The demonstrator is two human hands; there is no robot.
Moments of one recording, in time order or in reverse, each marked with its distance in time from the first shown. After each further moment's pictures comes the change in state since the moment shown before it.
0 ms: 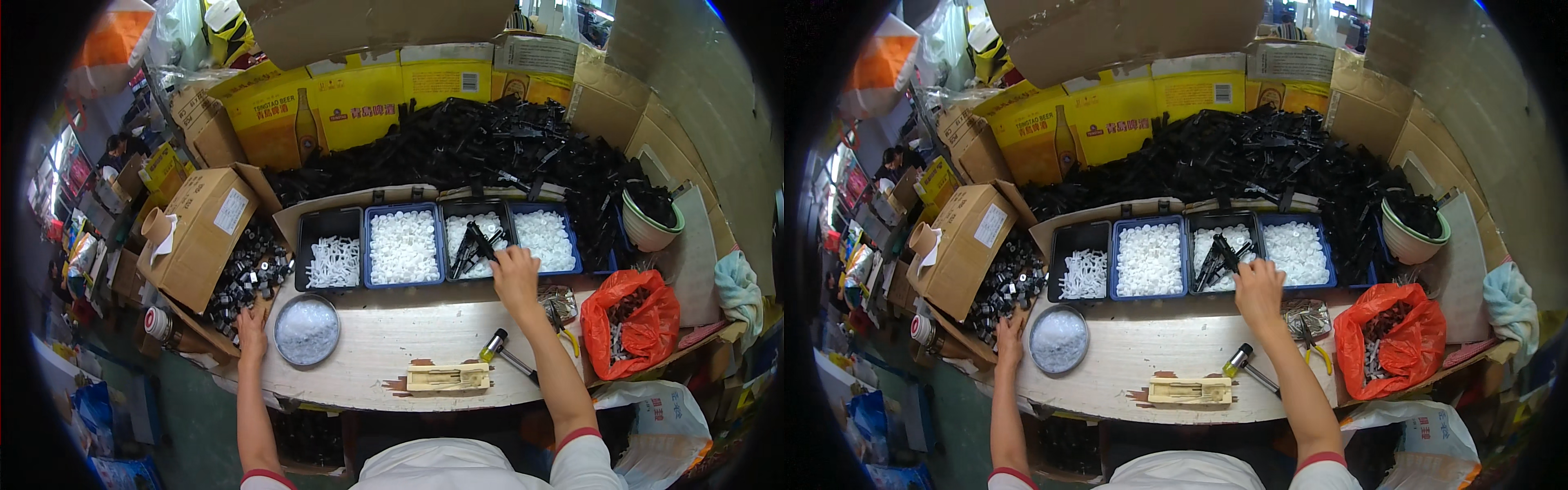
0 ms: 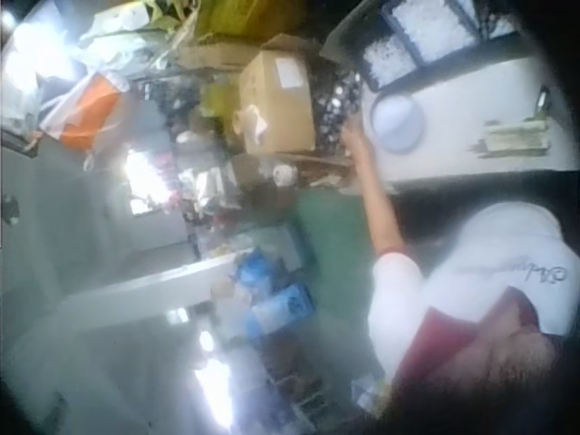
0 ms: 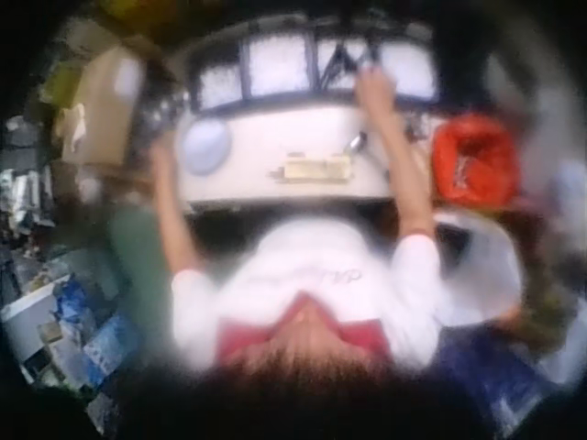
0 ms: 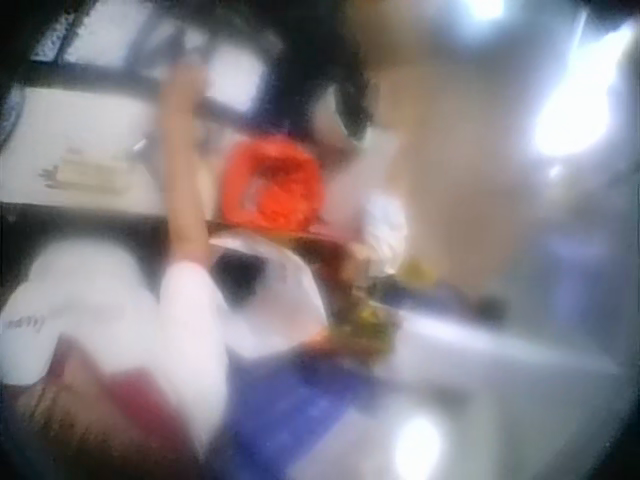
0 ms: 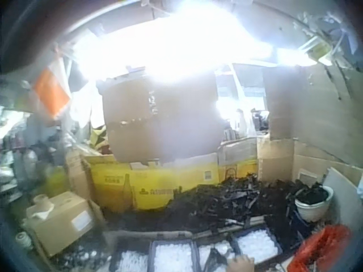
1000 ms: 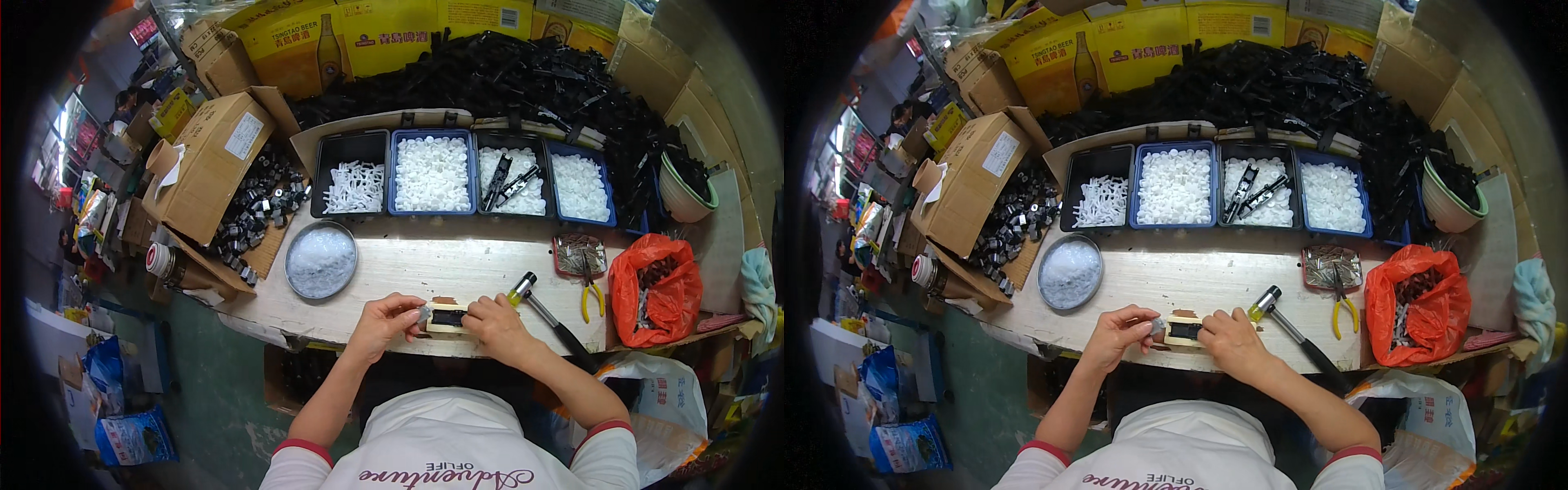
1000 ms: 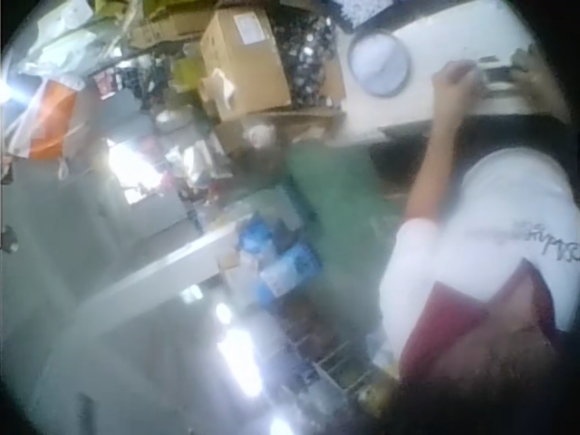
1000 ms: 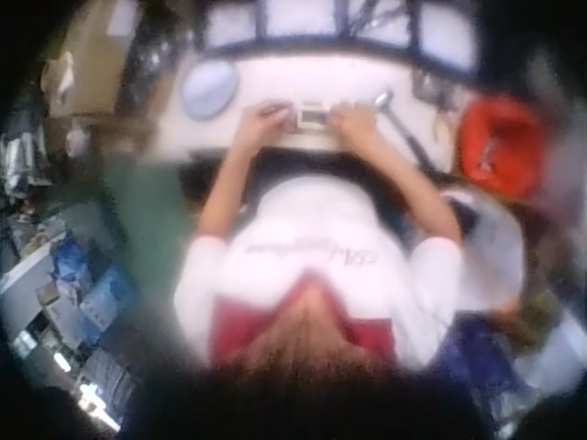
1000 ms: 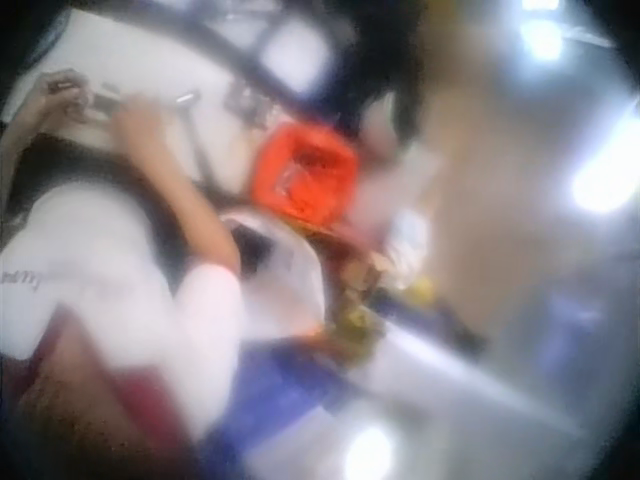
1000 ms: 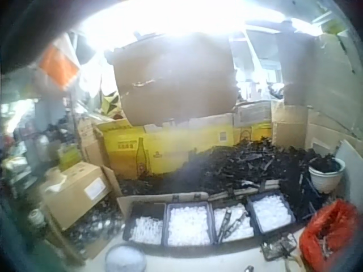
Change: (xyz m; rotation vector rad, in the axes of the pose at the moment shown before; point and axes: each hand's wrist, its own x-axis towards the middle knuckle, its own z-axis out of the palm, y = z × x) left_hand -0.067 0.240 -0.052 -1.627 -0.835 -0.484; right_hand -0.110 -0.076 -0.056 0.290 -0.614 -0.555
